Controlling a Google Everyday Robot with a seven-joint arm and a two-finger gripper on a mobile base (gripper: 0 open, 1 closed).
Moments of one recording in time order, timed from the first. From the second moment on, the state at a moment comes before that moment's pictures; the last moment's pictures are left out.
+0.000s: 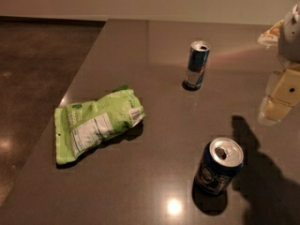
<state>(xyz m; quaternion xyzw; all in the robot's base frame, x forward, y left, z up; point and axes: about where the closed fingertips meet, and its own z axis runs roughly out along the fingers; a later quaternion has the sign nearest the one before) 0.438 -0.214 0.986 -0.60 0.78 -0.05 0.17</state>
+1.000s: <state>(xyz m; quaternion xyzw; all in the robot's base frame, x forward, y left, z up) 0.400 -0.199 0.960 -0.63 0.75 0.01 0.22</state>
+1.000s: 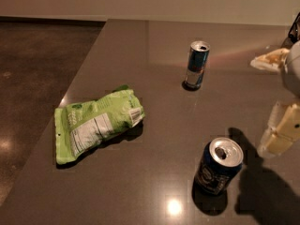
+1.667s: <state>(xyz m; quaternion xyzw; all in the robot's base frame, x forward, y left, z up) 0.364 -0.162 0.935 -0.67 0.69 0.06 0.25</state>
